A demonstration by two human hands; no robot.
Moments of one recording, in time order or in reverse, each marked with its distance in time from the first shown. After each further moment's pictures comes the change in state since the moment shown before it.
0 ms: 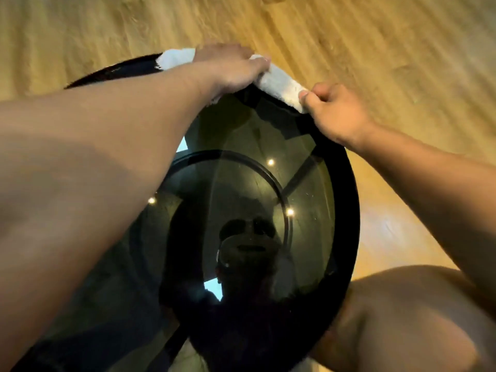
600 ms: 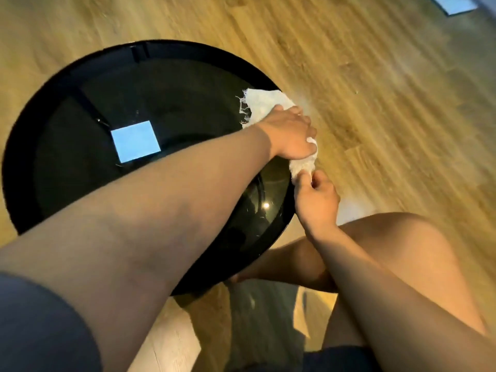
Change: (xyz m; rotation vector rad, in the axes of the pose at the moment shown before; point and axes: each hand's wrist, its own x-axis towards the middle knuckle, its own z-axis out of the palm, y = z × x) left_hand -0.150 0.146 0.034 0.220 -0.242 0.570; right_hand -0.251 -0.014 0.026 0.323 0.350 0.582
